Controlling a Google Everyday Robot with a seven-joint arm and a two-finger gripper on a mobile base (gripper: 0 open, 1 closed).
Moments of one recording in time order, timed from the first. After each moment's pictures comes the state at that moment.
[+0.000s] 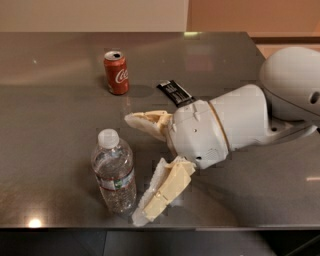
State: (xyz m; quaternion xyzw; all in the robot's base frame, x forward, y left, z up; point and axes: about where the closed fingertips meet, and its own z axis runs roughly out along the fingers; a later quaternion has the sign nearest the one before) arm 0.341 0.047 0.938 -0.64 0.54 0.41 0.36
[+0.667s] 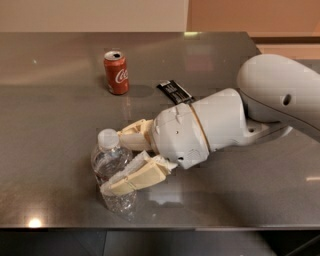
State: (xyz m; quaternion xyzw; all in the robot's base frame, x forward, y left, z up) arm 0.343 0.072 0.931 -0.64 0.52 0.43 0.36
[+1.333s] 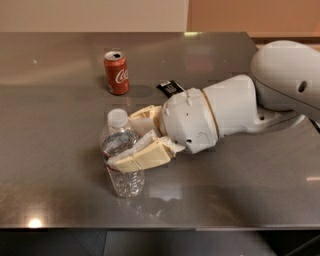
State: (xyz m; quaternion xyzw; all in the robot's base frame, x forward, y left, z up) arm 0.366 0.062 0.949 -0.62 0.54 0.43 0.38
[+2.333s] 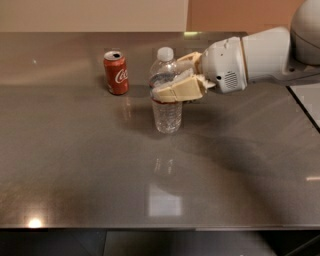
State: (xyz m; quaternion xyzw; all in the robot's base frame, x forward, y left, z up) arm 0.505 -0.015 0.979 -0.55 0.62 0.33 0.45
